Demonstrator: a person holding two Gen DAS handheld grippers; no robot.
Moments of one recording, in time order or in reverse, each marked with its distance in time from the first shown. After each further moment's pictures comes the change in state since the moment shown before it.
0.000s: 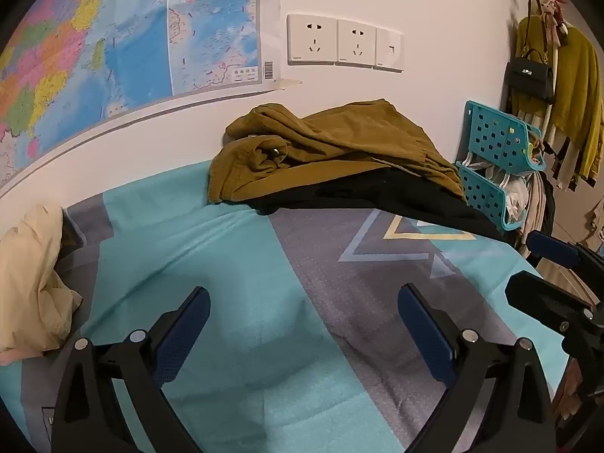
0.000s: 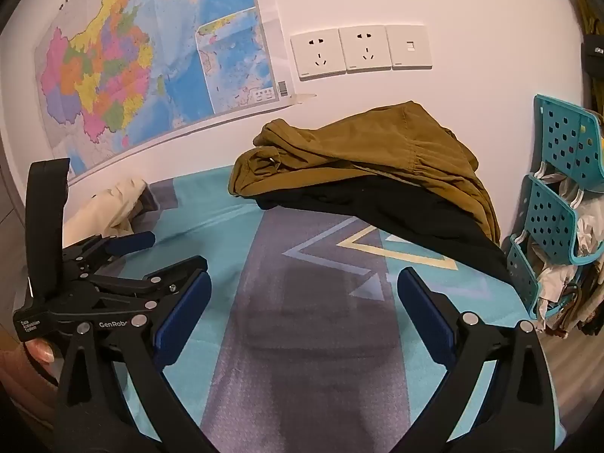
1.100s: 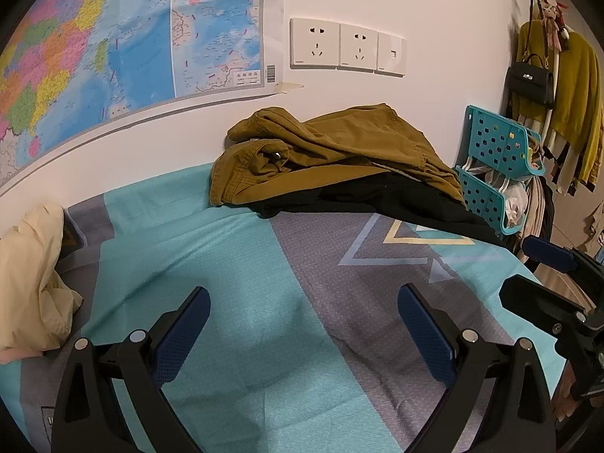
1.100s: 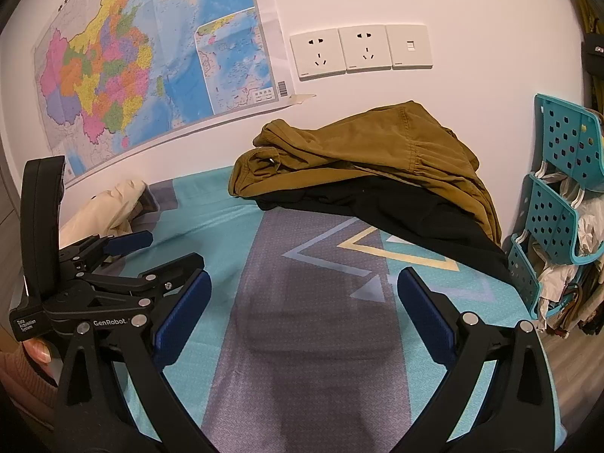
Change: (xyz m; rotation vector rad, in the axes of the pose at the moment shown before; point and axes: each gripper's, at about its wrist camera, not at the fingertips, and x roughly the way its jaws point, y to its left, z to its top) left arm -0.003 0.002 0.000 -0.001 -0.010 0.003; right arm 0.002 0.001 0.003 0.003 0.010 0.000
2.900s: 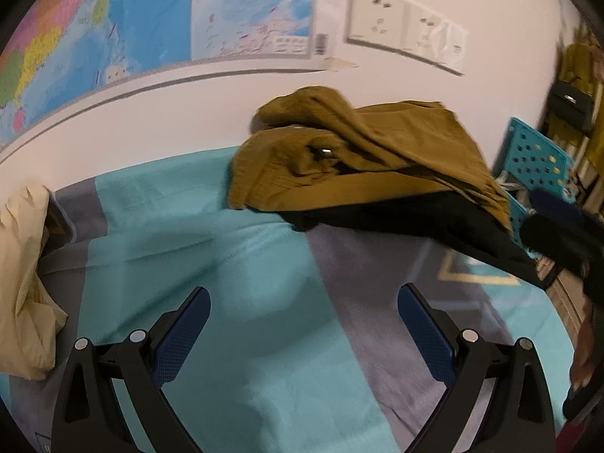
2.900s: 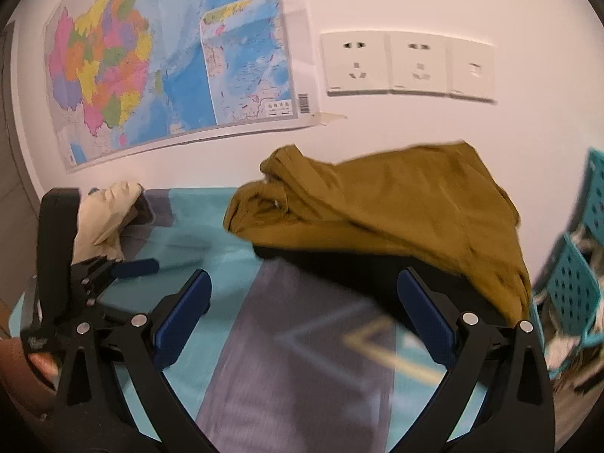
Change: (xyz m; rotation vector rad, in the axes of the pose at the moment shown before) left arm 0.072 0.046 0.039 -0.122 0.099 0.037; right arm 0.096 -0.001 0.089 -0.148 0.031 0.073
